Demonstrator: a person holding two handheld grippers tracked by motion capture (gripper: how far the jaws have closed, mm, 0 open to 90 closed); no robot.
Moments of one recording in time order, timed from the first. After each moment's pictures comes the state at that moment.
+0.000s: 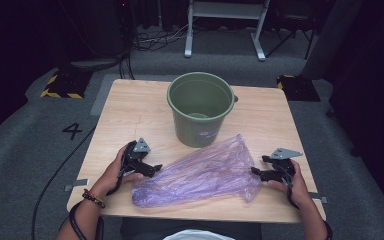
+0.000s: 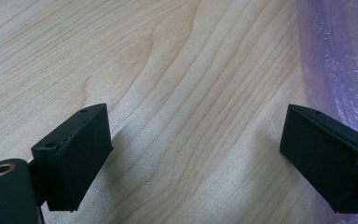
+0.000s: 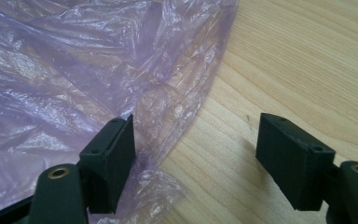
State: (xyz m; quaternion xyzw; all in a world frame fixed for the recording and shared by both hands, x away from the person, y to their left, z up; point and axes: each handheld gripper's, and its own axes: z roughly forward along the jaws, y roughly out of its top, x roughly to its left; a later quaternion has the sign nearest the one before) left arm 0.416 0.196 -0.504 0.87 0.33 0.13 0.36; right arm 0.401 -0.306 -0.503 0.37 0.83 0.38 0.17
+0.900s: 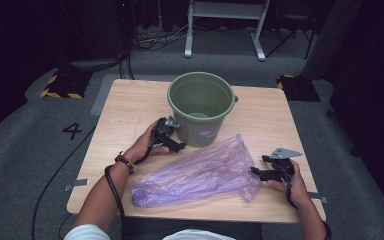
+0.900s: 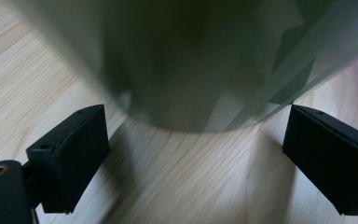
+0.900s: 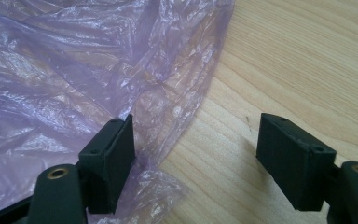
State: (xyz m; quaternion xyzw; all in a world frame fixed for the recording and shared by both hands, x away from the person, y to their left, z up) left arm 0.520 0.113 -0.502 0.89 0.27 0.11 0.36; right arm 0.400 -0.305 -0.503 0.37 0.83 0.38 0.17
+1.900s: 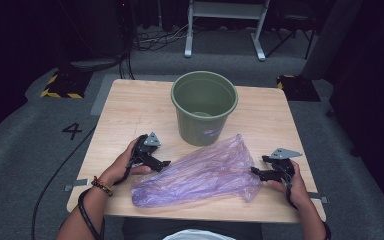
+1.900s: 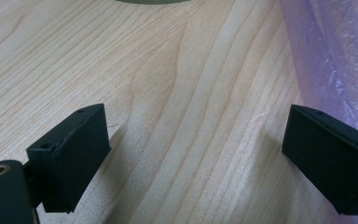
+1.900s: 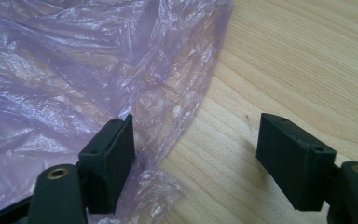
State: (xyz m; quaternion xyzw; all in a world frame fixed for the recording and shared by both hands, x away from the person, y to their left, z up) left arm 0.445 0.172 -0.504 0.88 0.28 0.11 0.36; right arm 0.400 -0.304 -0.503 0.38 0.83 0.37 0.17
